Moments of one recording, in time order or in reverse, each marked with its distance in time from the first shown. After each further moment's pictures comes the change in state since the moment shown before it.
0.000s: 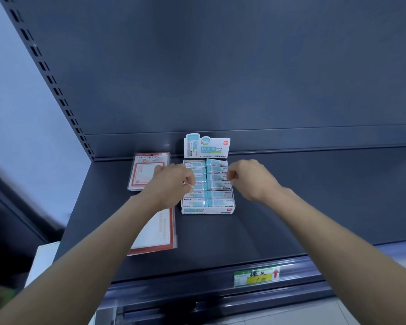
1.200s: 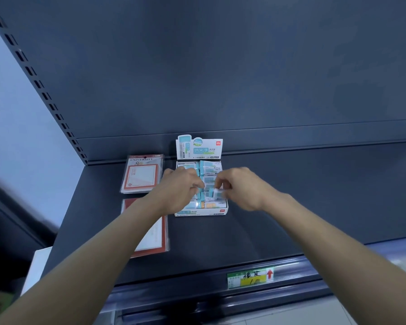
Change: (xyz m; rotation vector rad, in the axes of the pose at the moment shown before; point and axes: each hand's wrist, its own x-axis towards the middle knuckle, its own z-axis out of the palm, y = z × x) left_hand 0.007 0.024 0.008 0.026 -0.109 0.108; right_hand -0.015 0.003 -0.003 0.048 -0.107 -0.162
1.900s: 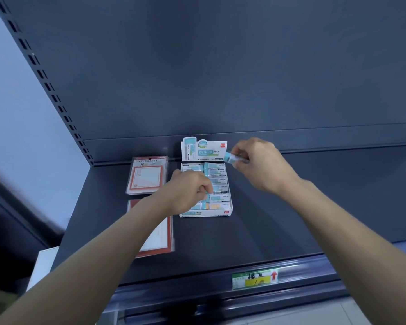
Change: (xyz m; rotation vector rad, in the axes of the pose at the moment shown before) left_hand -0.006 0.005 -0.009 -0.136 -0.028 0.027; right_hand -0.009 -0.010 -0.041 0.053 0.364 0.052
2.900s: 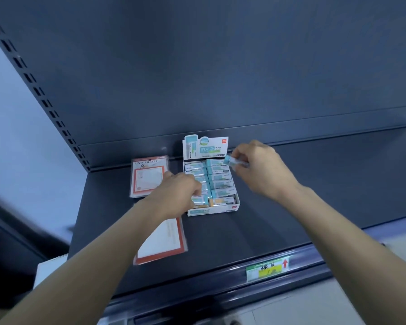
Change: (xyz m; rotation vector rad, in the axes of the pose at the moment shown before) left_hand -0.012 -0.024 -0.006 0.292 -0.057 -0.012; right_hand -0.012 -0.020 0.017 -0.005 0.065 0.084
